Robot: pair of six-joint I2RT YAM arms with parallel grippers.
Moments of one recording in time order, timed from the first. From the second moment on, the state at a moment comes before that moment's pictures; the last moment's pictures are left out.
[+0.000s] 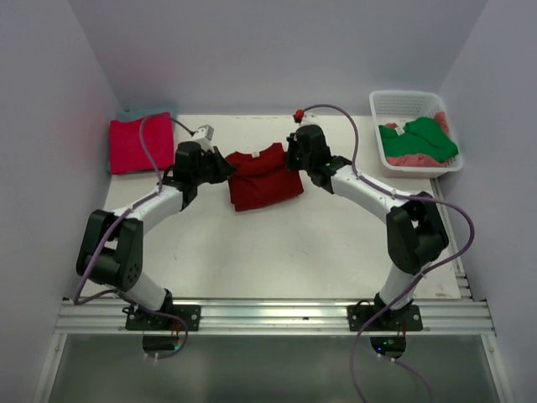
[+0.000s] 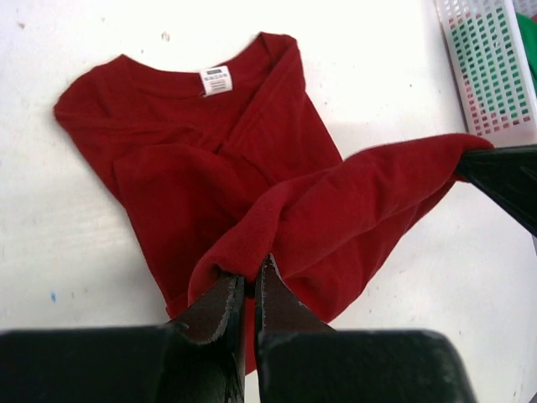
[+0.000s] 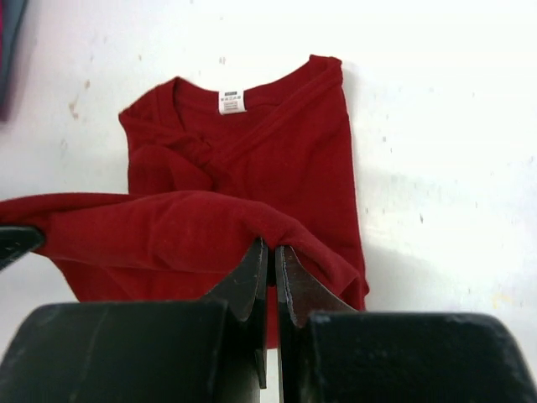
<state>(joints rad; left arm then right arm) -0.27 1.52 0.87 0.18 0.25 -0.51 0.57 1.72 1.27 -0.08 0.17 0.38</state>
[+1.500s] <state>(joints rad) -0.08 2.16 1.22 0.71 0.58 -0.81 0.41 2.28 1.86 0.06 -0.21 0.42</state>
